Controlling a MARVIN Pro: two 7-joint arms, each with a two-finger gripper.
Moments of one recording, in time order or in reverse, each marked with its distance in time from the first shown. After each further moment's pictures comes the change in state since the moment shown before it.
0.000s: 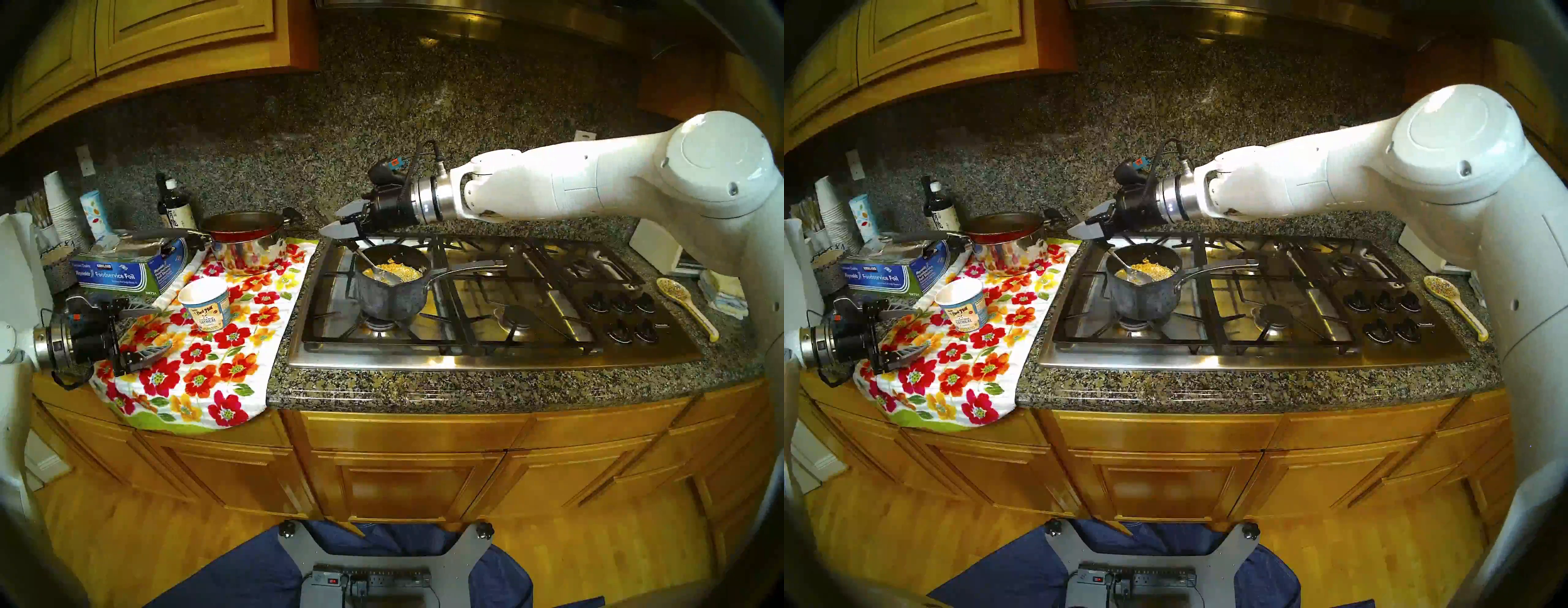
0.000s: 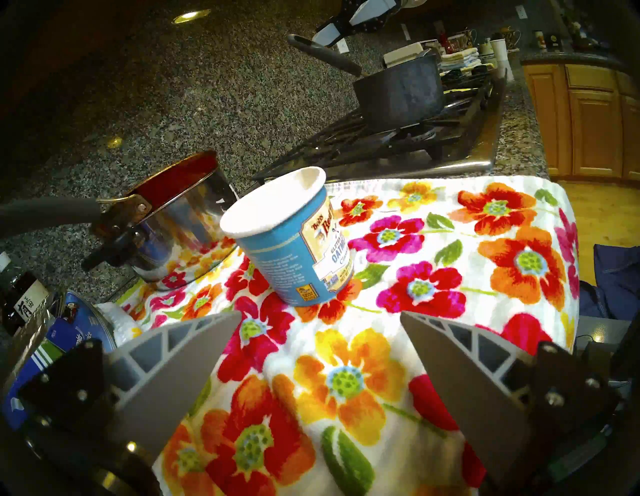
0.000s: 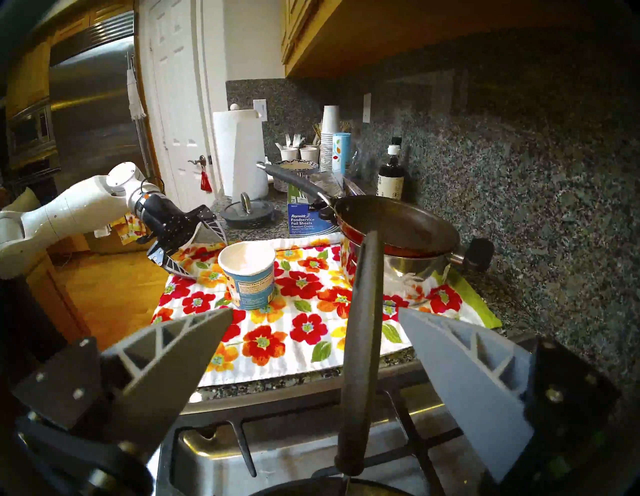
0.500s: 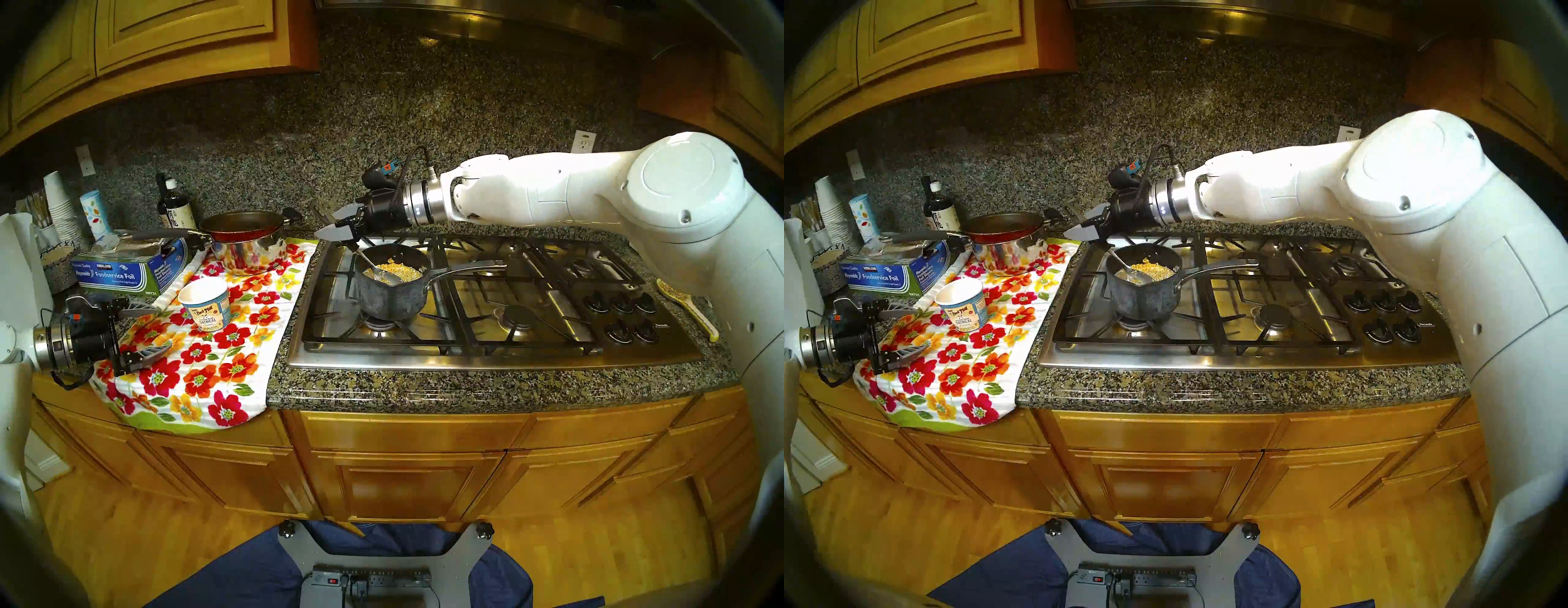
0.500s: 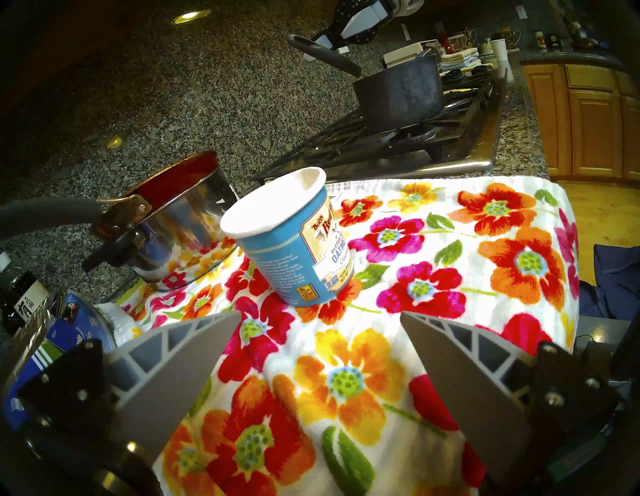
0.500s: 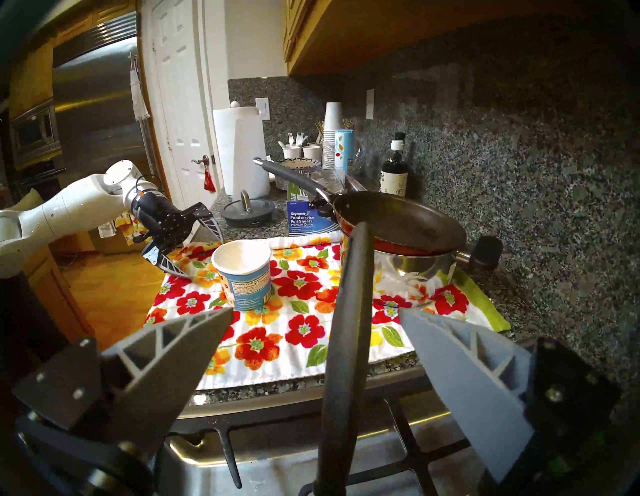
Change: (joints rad) left arm 0.000 0.001 0.000 0.000 -0.001 0.000 0.000; right arm -0.107 -0.074 0.021 0.199 0.008 0.046 0.086
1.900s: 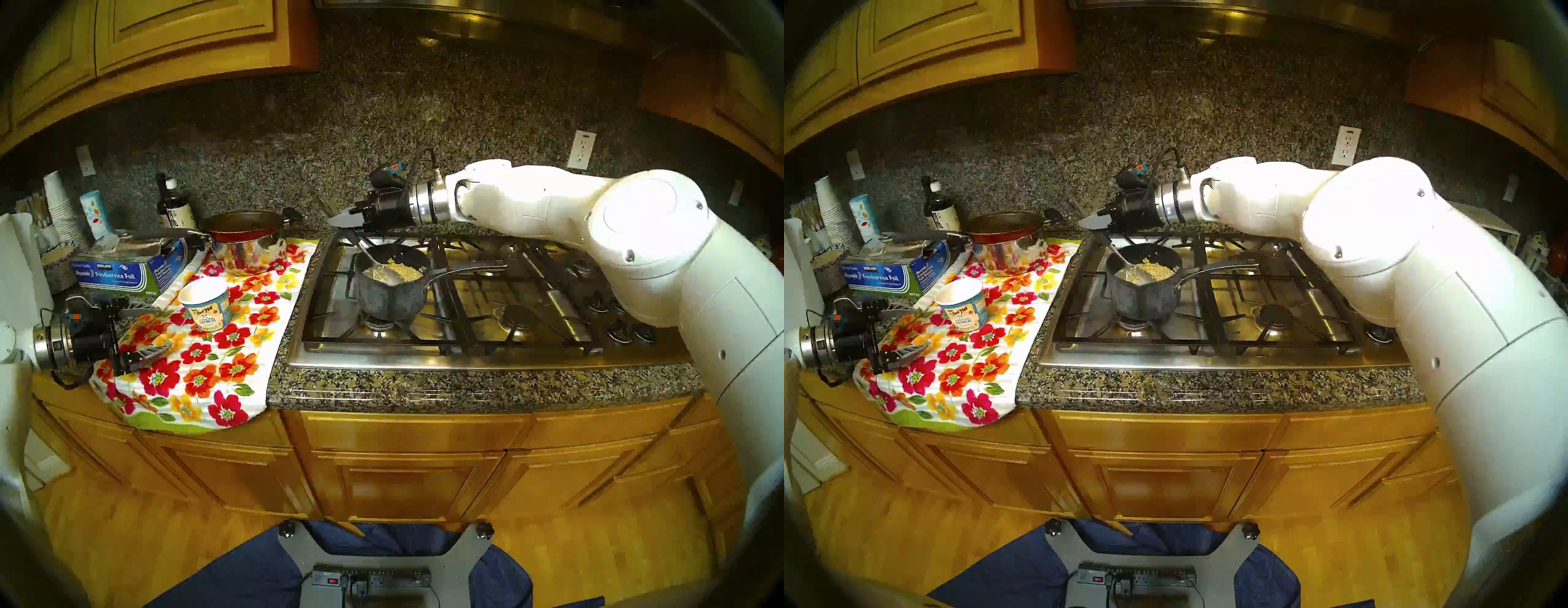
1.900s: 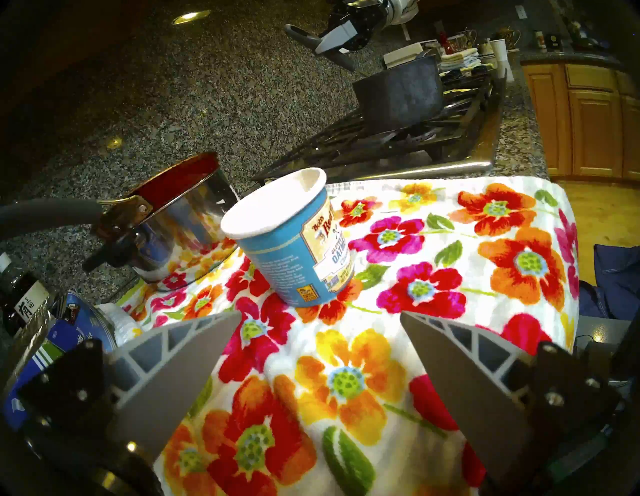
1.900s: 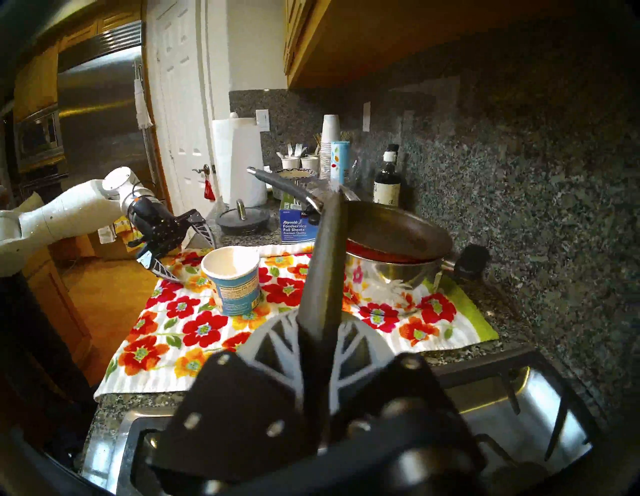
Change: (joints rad) left arm 0.000 0.001 0.000 0.000 -0.002 -0.001 0.000; right arm -0.122 -0.048 0.041 0.260 0.013 0.004 0.117
